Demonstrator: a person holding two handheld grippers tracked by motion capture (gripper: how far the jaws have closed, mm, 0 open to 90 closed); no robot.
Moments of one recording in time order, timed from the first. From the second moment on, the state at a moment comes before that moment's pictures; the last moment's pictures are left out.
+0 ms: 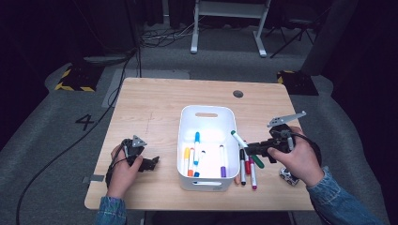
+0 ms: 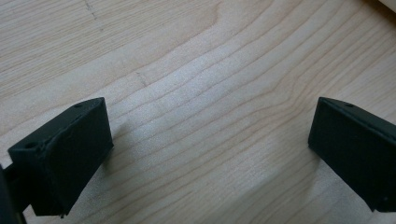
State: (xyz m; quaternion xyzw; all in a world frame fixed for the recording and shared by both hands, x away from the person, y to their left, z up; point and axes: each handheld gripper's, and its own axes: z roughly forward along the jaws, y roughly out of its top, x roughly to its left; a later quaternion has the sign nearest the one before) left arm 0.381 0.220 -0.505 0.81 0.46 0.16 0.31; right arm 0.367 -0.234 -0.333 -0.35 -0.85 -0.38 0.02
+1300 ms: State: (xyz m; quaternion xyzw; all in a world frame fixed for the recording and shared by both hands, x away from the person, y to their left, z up) left arm 0.383 0.220 -0.505 0.82 0.46 0.16 0.31; right arm 0.366 -0.162 -0.353 -0.31 -0.88 -0.36 0.04
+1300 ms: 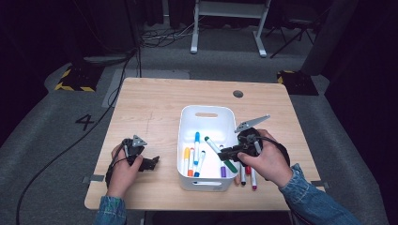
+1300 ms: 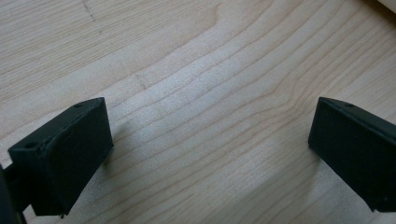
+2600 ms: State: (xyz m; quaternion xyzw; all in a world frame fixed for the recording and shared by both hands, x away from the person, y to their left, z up) left arm 0.383 0.220 -0.505 0.82 0.46 0.16 0.31; right arm 0.361 -0.207 -0.340 -0.34 -0.85 -0.39 -0.03
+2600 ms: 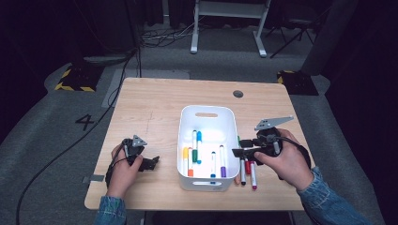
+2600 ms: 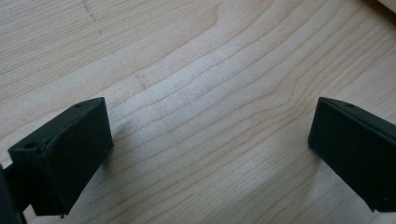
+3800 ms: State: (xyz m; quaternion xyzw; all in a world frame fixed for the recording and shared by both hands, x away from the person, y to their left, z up) left arm 0.383 0.220 -0.505 0.82 0.46 0.16 0.31; right arm 0.383 -0.282 -0.397 -0.44 -0.84 -0.32 -0.06
